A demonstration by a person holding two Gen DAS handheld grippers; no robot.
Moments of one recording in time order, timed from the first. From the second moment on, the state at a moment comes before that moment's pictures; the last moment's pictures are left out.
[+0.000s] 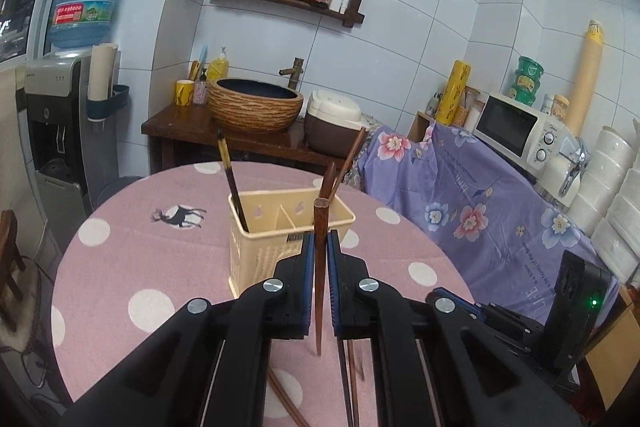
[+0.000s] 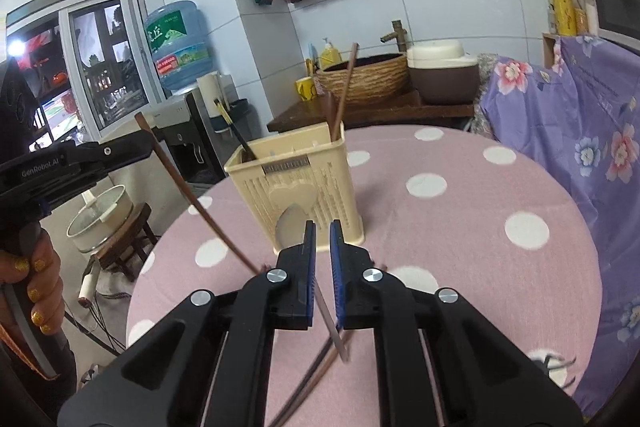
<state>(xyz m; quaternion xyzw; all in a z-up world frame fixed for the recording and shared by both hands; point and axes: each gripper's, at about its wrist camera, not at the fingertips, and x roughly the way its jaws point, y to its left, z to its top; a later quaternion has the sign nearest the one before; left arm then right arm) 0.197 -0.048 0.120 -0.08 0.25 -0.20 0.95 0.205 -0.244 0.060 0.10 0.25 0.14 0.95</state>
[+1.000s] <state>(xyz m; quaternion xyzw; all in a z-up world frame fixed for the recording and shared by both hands) 0.174 0.005 0.127 -0.09 0.22 -0.15 0.96 0.317 -0.138 -0.065 -0.17 0.46 0.37 0.79</state>
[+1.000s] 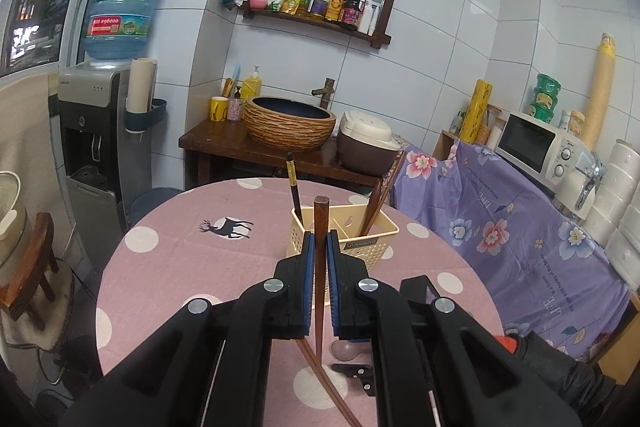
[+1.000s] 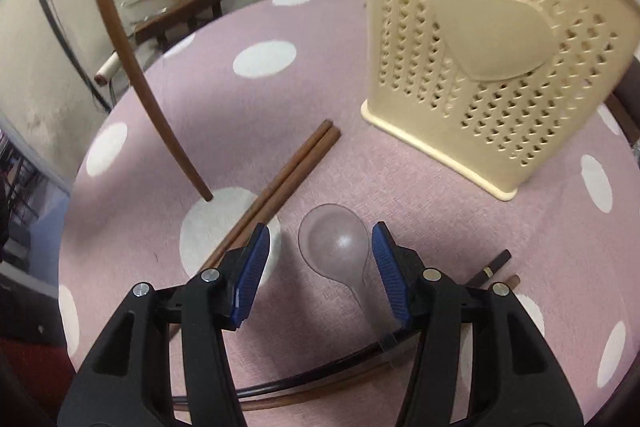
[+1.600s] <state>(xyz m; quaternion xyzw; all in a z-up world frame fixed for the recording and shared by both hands) 0.171 0.005 0.120 -0.09 0.23 -0.16 0.96 0.318 -0.131 -0.070 -0.19 0.46 0.34 0.80</state>
